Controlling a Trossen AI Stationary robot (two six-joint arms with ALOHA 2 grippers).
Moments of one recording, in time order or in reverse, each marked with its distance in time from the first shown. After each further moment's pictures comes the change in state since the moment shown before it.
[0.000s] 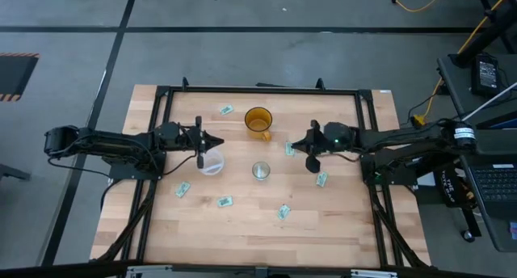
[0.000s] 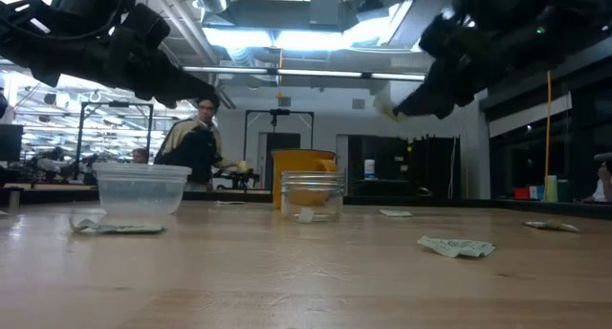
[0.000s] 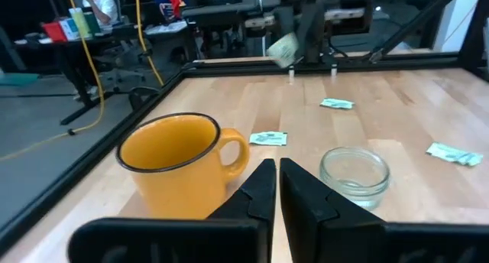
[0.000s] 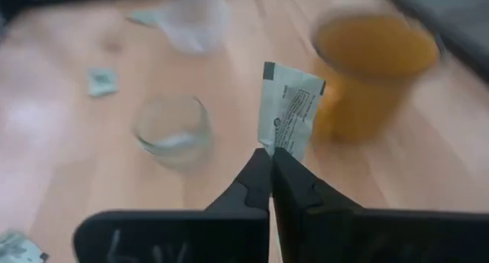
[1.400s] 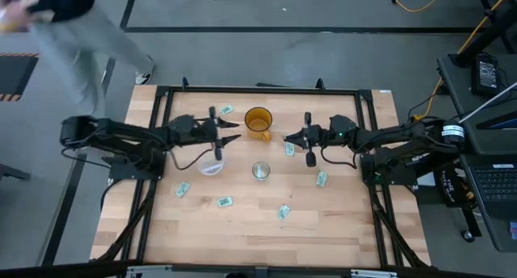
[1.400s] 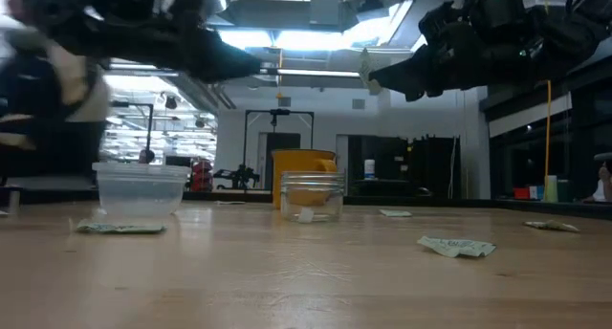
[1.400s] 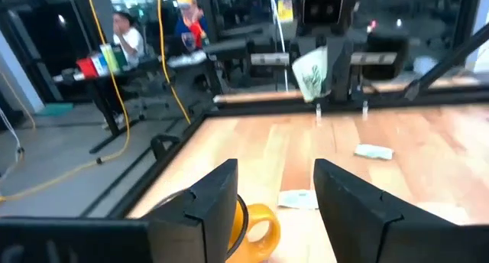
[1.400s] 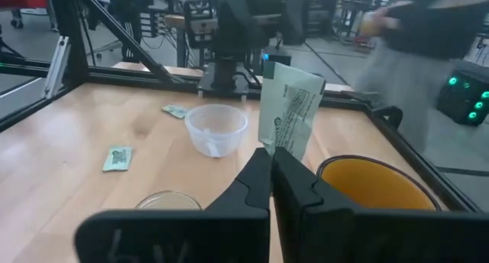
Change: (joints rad) left arm 0.002 0.348 0.237 0.187 -0.061 0.053; right arm -0.113 0.159 -0.078 0.582 -0.226 -0.178
